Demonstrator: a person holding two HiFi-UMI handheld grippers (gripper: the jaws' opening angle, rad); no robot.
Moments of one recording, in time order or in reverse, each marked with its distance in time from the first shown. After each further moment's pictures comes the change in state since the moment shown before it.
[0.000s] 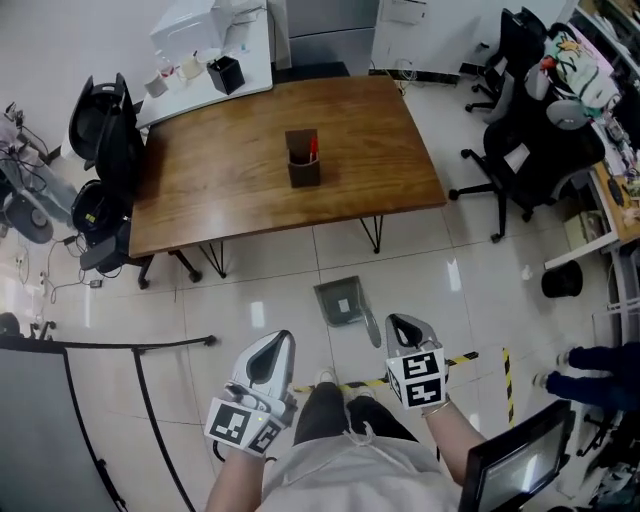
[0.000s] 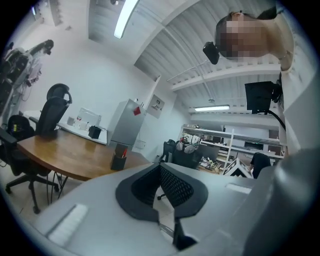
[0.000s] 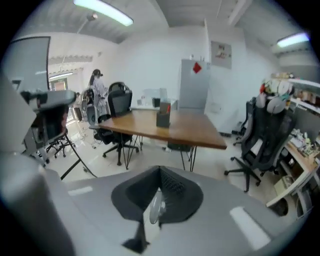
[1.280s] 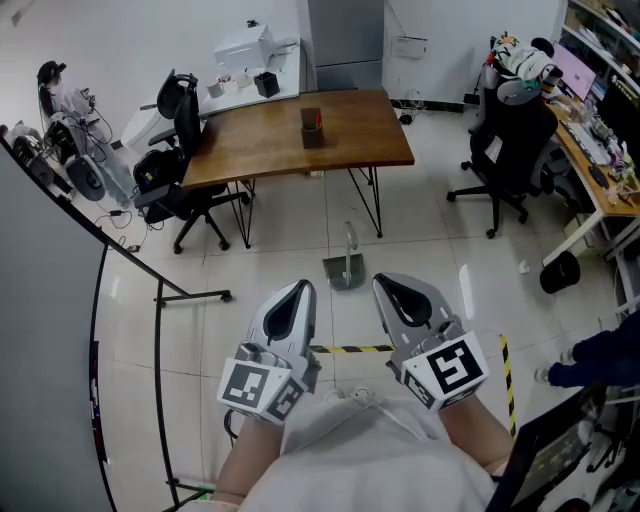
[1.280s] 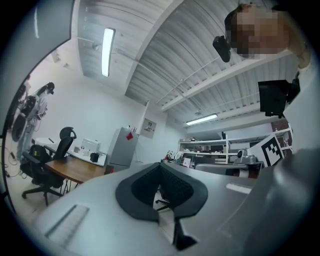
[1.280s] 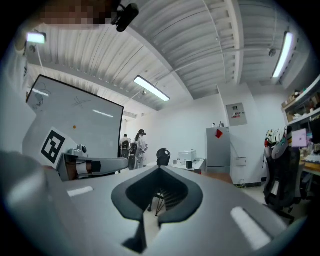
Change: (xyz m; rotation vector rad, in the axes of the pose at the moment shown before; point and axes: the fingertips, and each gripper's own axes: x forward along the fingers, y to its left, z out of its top) left arm -0.223 -0.316 0.005 0.134 -0.238 0.060; right arm -0.429 0.105 -0.032 -0.149 -0.735 0.299
